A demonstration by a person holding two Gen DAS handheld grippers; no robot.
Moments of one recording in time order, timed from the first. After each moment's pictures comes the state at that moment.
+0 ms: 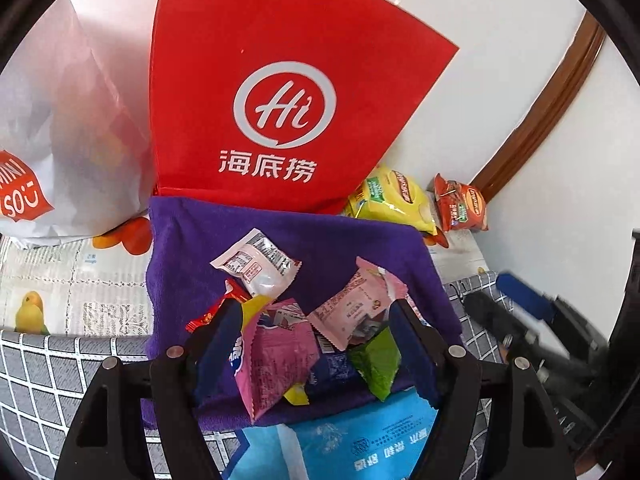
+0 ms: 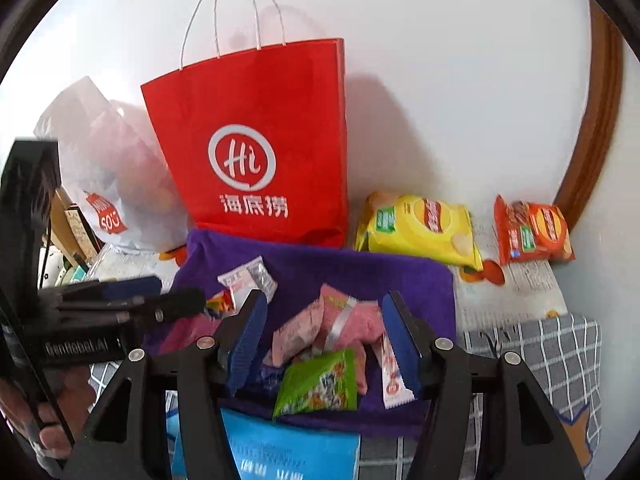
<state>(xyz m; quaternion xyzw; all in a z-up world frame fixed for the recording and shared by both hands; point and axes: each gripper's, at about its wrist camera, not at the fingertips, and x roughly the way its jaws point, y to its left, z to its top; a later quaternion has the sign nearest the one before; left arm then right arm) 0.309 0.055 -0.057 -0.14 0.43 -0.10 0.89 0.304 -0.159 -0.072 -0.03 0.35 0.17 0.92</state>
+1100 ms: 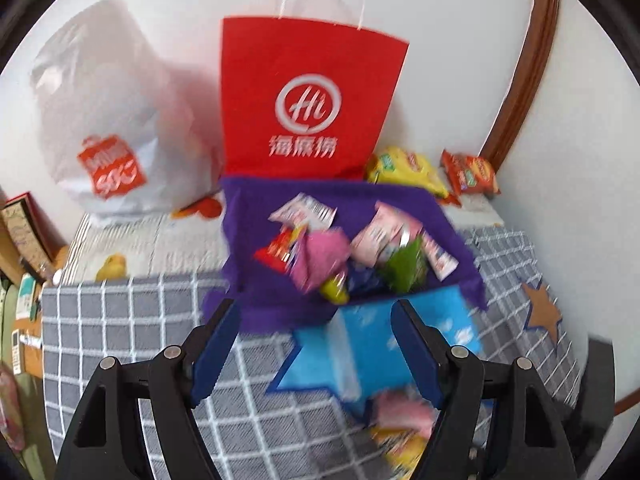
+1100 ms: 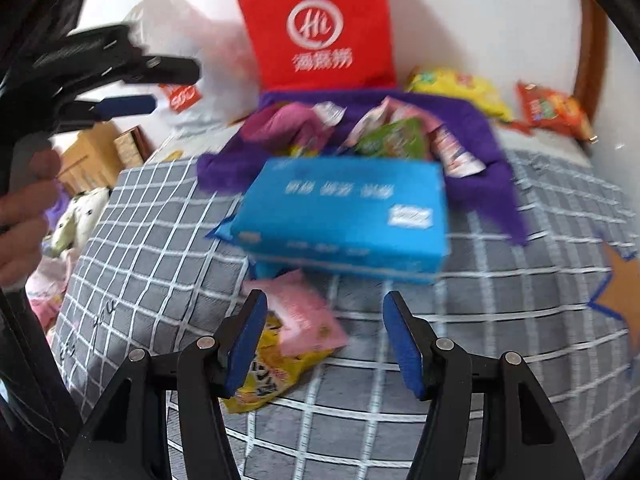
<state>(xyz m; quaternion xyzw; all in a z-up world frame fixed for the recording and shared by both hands) 0.181 0.064 -0.047 -0.05 0.41 -0.04 0.91 0.151 -0.168 -0.179 -0.01 0.44 0.24 0.86</state>
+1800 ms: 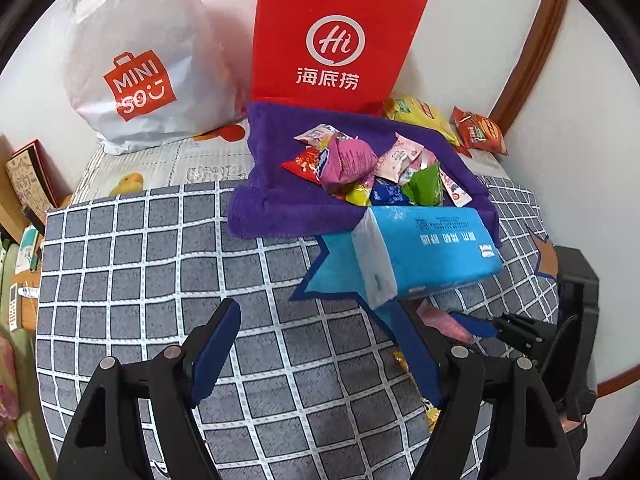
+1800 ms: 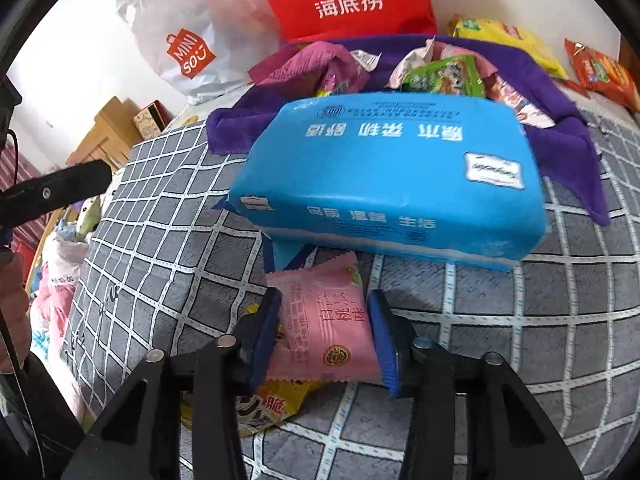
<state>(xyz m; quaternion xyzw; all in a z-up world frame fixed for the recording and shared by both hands) 0.130 0.085 -0.089 -0.07 0.46 -0.04 0.88 0.170 -0.153 -0.210 0.00 0.48 0.30 0.83</state>
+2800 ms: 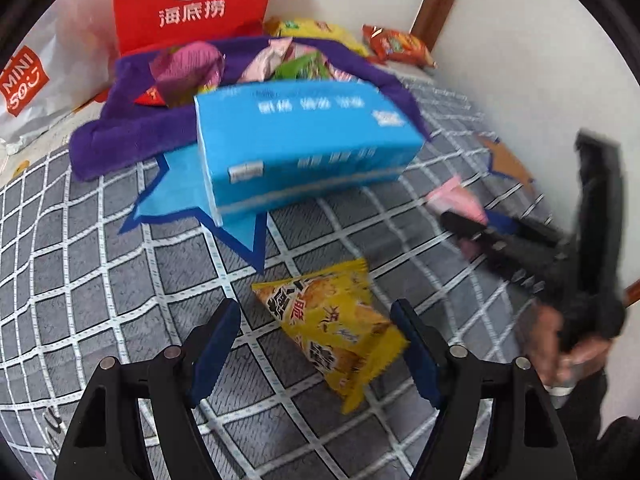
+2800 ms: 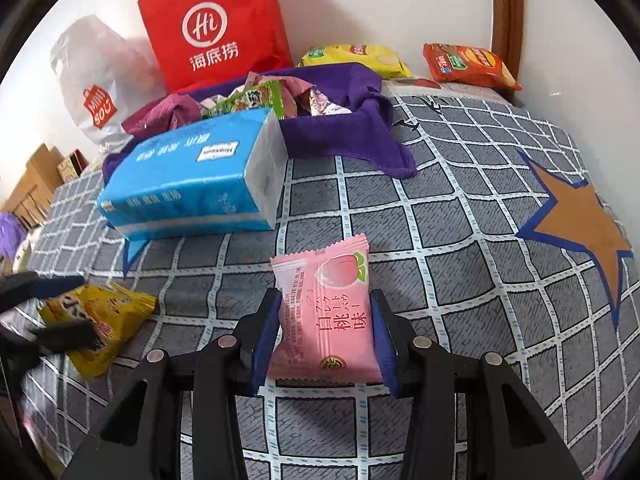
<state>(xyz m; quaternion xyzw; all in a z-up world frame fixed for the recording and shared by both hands) 0.110 -0.024 -0.162 -0.01 0.51 -0.15 0.85 0.152 -0.268 -0.222 0.02 0.41 0.14 0.90</state>
